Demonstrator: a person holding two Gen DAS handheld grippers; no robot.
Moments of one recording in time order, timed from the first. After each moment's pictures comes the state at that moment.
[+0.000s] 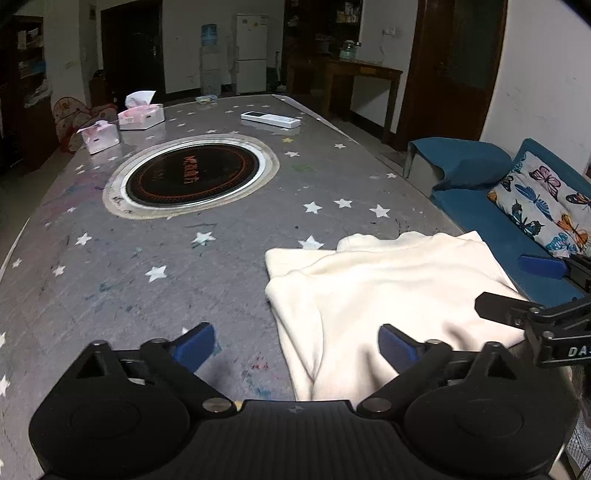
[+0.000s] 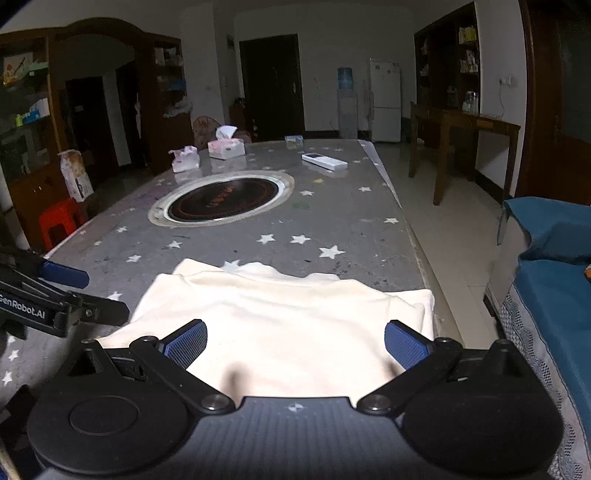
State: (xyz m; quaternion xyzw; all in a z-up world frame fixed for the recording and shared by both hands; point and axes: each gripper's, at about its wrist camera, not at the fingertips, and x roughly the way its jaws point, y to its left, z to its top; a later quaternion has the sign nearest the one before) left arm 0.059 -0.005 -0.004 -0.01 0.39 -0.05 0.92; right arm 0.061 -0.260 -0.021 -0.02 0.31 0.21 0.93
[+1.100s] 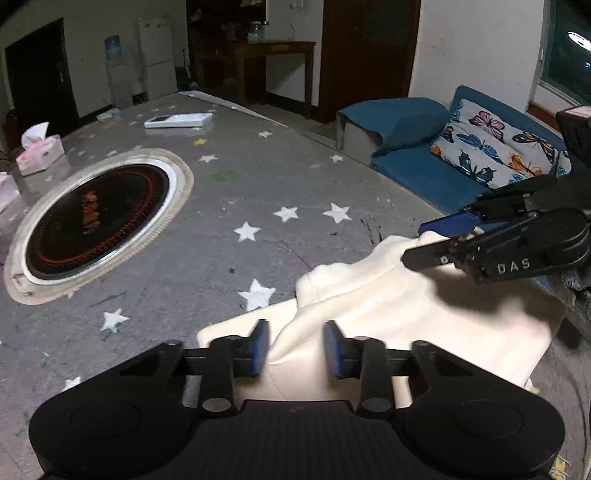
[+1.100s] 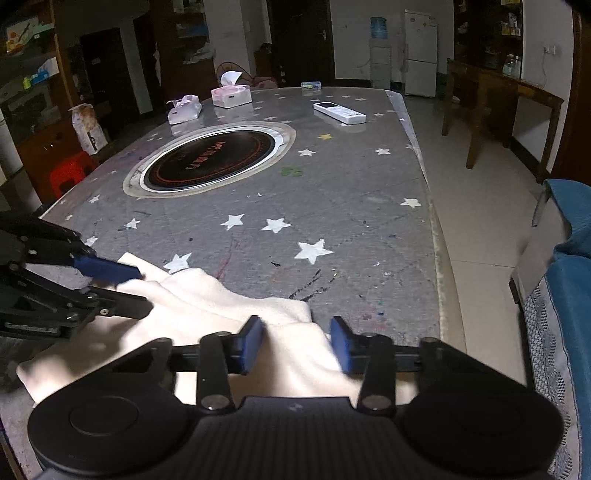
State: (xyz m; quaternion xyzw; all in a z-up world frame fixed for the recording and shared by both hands) left arm 0.154 -0.026 -0.039 0.06 0.40 -0.19 0.89; right arm 0.184 -0.260 -0.053 -0.05 0.39 0.25 0.88
